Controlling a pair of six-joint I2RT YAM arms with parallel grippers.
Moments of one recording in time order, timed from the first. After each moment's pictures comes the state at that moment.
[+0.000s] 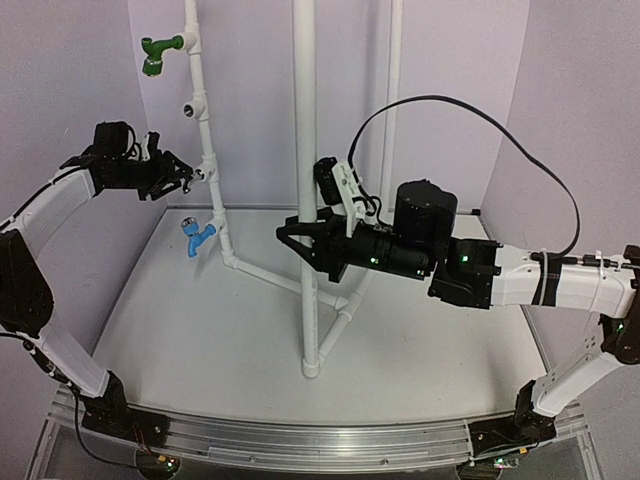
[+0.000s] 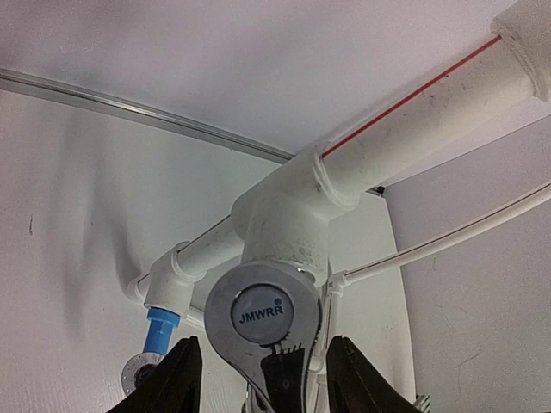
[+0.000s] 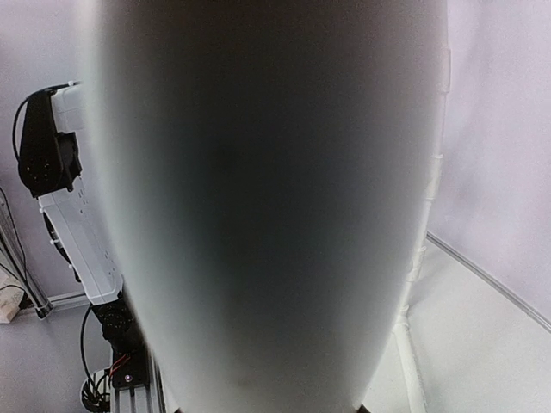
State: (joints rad) left arm -0.05 1.53 1.50 -0.51 0.57 -0.52; right arm 1.11 1.48 1.21 0.25 -0.12 0.08
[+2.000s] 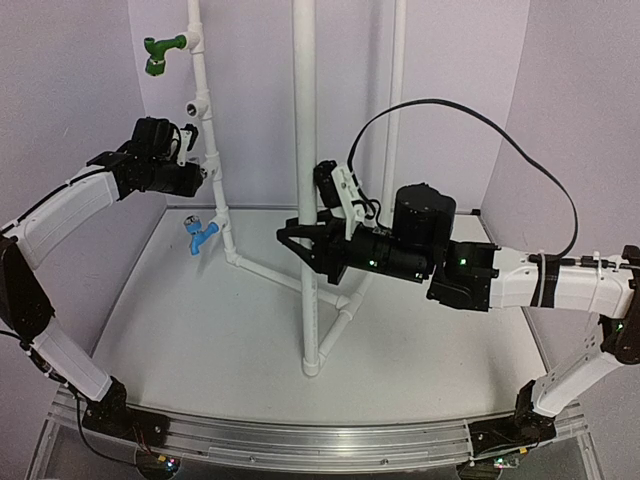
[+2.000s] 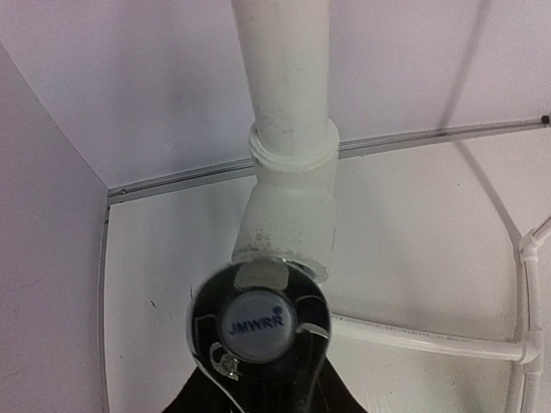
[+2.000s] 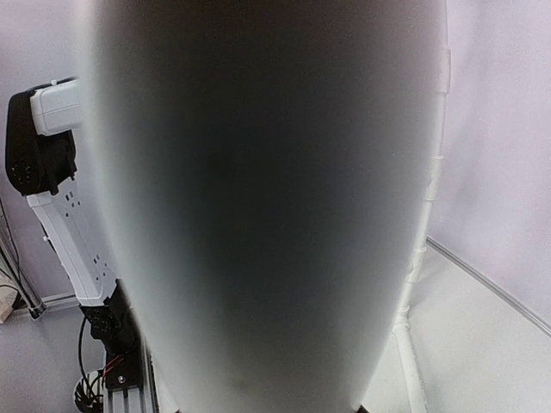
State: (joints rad) left arm -0.36 1.52 1.51 -0.54 -0.13 -0.02; right arm 1.11 1.48 1.19 0.27 -0.10 0.07
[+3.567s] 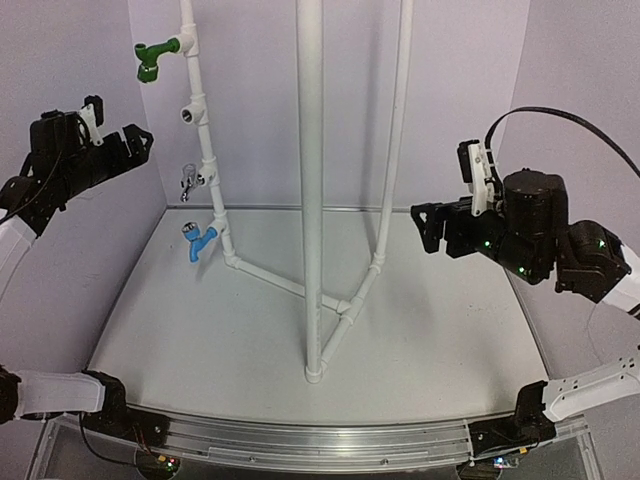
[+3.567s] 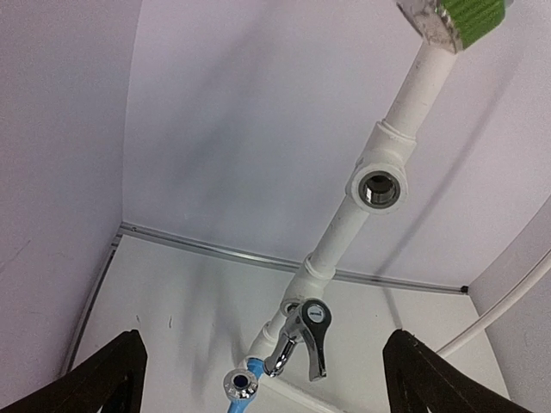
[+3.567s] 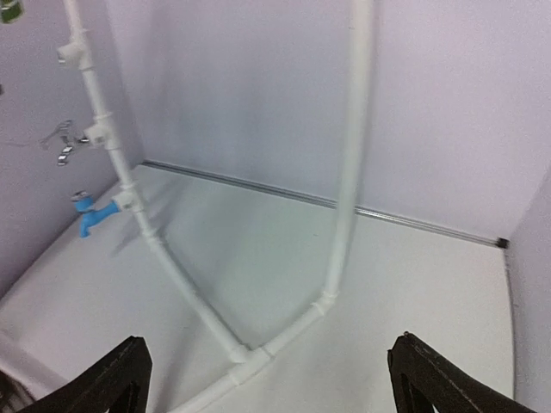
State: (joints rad) left arm -0.23 1.05 1.38 -0.51 -0.09 -0.36; right arm 1.10 1.04 1.23 -0.53 0.68 0.26
